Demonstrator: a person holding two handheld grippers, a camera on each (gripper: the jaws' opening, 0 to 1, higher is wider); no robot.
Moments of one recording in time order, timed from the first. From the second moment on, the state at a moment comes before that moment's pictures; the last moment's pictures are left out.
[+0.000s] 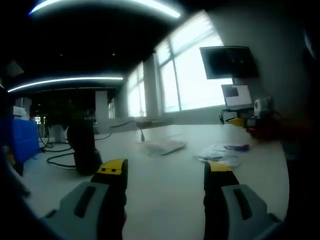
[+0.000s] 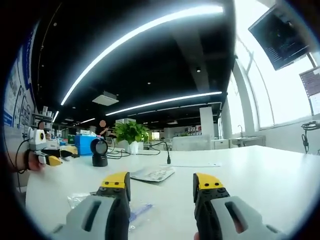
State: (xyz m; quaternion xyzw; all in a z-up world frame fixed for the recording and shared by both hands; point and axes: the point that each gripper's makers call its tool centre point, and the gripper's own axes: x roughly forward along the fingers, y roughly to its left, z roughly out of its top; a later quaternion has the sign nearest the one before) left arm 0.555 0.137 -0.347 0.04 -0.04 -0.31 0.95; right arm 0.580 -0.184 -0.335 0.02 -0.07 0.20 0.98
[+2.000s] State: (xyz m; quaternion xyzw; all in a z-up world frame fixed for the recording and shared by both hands) left arm 0.555 0.139 -0.347 0.04 -0.05 -0.30 0.95; right arm 0.581 -0.180 -0.340 0.01 -0.06 0.20 0.98
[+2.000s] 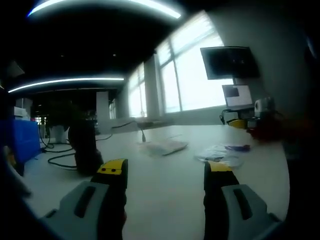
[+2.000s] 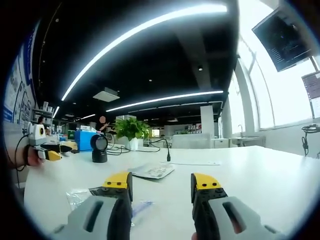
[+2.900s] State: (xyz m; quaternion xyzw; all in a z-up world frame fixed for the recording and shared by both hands) left arm 0.557 0.140 -0.348 0.04 -0.04 -0.30 0.95; right arm 0.555 -0.145 -0.323 -0.03 -0.06 0.21 0.98
